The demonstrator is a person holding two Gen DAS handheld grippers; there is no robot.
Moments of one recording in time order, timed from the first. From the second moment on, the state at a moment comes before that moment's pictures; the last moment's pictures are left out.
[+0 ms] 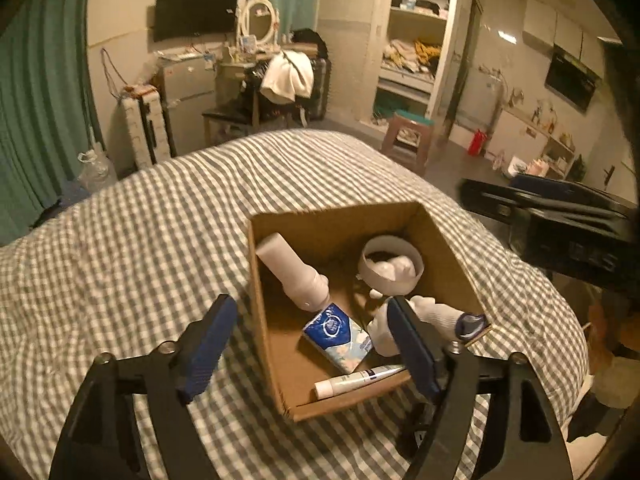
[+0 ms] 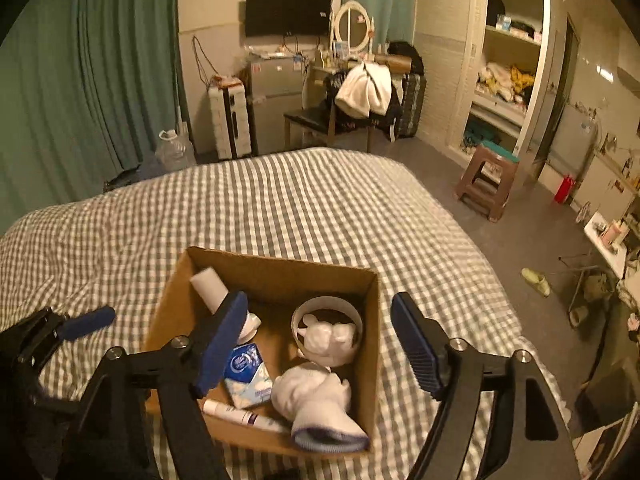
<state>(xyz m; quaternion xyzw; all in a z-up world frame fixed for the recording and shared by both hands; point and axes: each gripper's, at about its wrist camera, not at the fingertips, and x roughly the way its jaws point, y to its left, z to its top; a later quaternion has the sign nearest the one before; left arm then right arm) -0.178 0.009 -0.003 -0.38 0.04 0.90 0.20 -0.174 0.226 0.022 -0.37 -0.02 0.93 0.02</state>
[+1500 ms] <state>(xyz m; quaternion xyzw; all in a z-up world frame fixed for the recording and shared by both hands) -0.041 -0.047 -0.132 -0.44 0.00 0.89 0.08 -0.035 0.200 -0.153 -0.46 -0.03 0.89 -0.02</state>
